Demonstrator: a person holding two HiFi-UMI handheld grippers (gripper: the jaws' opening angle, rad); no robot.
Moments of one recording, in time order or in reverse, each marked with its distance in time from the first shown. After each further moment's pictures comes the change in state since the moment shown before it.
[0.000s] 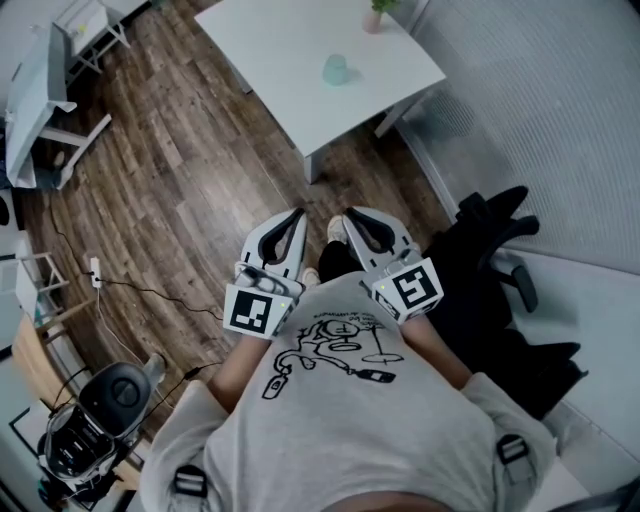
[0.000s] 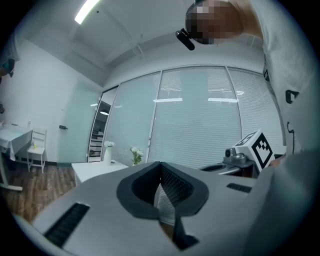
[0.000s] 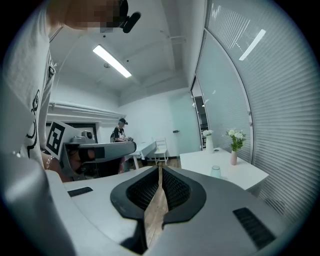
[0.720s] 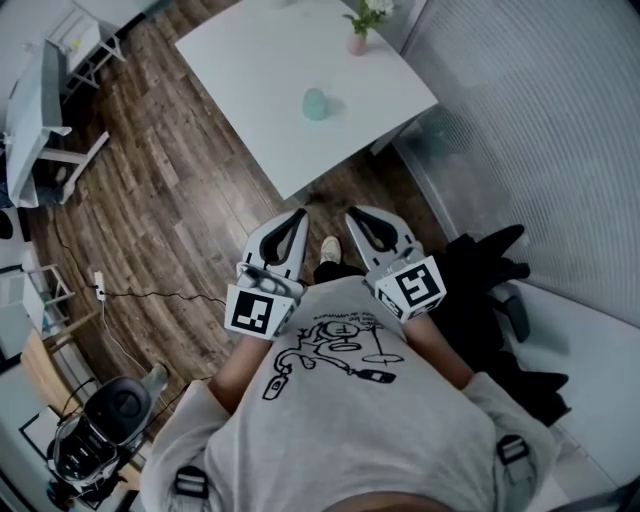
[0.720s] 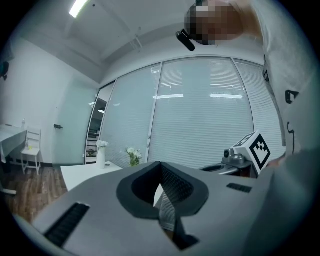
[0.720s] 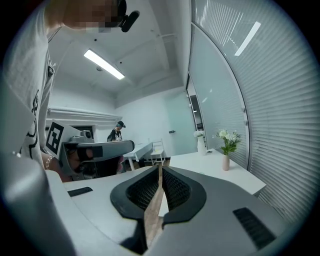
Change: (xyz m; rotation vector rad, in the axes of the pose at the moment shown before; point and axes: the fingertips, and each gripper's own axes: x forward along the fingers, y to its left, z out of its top) left arm 0.146 0.004 0.004 0.027 0.023 0.007; right arm 0.028 -0.145 0.017 0.032 -0.002 0.016
